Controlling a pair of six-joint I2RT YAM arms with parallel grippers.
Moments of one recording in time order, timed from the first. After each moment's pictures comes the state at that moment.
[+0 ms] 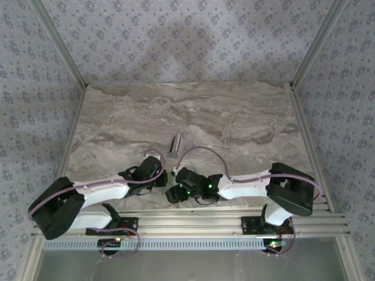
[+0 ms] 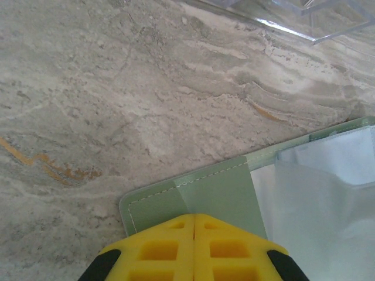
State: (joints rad) left arm -0.81 1.24 0.37 -0.03 -0.02 -0.79; right arm 1.22 1.57 0.74 0.00 -0.01 0.66
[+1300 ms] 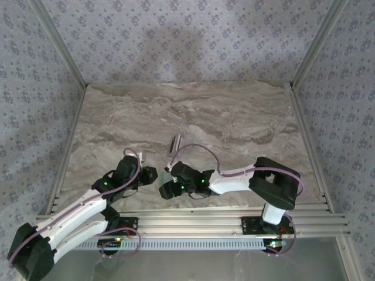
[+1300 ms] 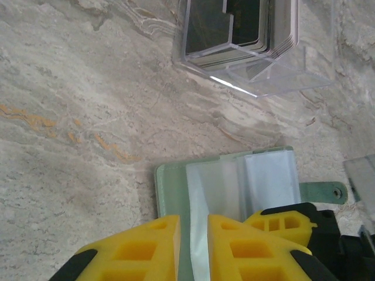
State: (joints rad) left arm -0.65 0.77 0.33 -0.30 0.08 -0.80; right arm 1.17 1.70 0.81 0.10 -0.11 0.63
